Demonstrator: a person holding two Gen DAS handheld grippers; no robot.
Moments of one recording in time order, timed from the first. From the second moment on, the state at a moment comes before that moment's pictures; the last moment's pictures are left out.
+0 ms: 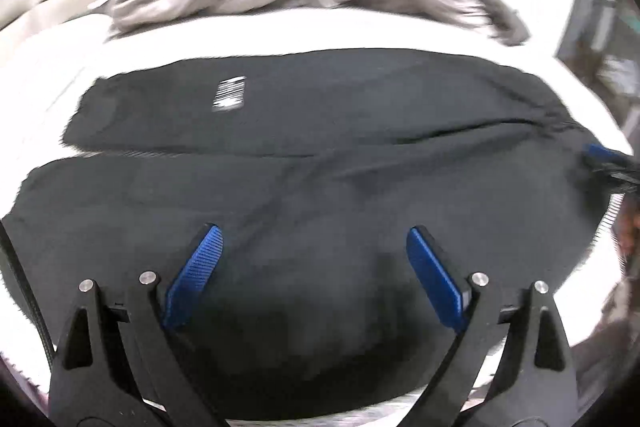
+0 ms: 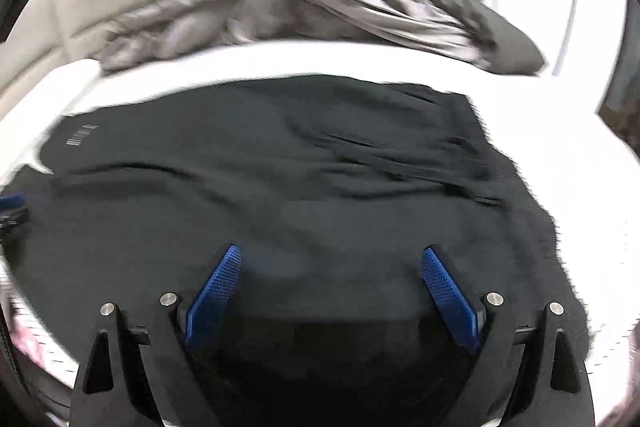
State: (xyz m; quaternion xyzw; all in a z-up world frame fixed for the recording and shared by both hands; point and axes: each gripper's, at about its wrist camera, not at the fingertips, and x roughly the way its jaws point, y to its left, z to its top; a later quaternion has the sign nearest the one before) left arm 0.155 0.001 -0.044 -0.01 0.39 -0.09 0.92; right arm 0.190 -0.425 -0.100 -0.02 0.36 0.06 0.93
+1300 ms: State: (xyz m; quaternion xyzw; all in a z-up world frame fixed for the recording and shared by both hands) left arm 0.132 0.275 -0.076 -0.36 0.30 0.13 0.87; right arm 0.090 -0.580 -0.107 0.27 0.31 0.05 0.91
